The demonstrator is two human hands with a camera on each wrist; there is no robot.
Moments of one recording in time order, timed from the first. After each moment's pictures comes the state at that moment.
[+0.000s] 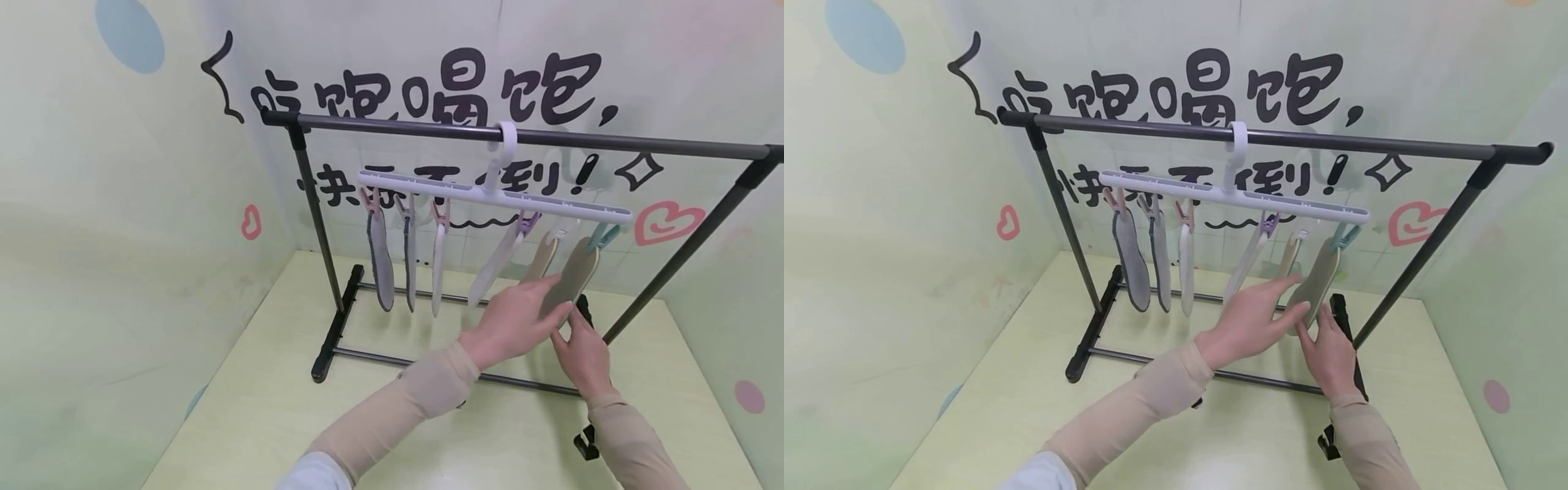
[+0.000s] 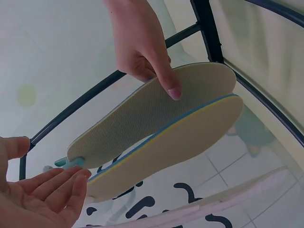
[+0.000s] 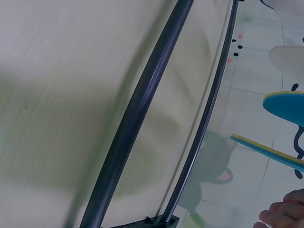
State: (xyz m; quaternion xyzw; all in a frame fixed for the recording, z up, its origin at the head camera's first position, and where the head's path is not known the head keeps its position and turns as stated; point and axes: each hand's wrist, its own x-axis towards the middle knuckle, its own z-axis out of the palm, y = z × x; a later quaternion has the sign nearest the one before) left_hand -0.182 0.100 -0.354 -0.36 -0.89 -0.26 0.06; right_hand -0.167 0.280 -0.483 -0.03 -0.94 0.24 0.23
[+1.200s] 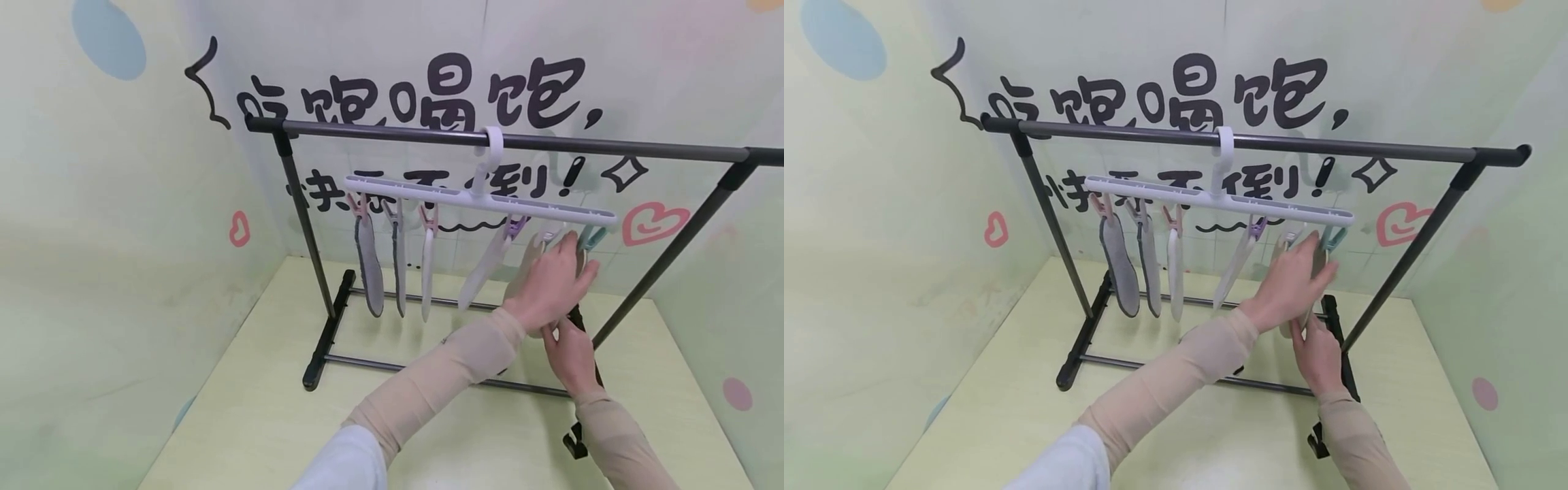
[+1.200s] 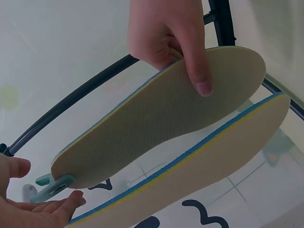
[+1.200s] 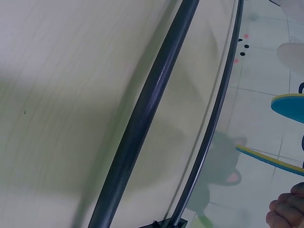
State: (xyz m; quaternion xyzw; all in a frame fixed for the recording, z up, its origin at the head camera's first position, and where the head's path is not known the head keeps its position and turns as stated) left_hand -0.220 0.173 -0.330 -0.34 -0.89 -0.30 0.11; right_hand -0.178 0.280 -0.495 0.00 -0.92 0.26 0.29
